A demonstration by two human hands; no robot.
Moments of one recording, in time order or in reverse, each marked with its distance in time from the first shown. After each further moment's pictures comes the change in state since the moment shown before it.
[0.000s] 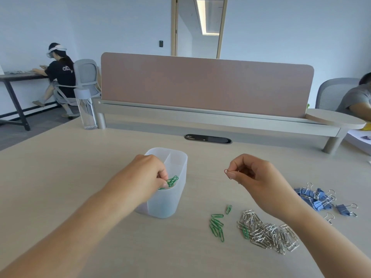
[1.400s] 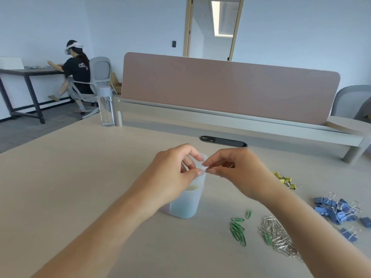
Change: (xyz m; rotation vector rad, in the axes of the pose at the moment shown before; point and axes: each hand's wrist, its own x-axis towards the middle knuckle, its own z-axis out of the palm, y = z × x) left_hand -0.018 -0.002 -0.012 -0.451 0.158 0.153; right_hand 0.045 -0.051 0.058 -0.096 -0.197 -0.036
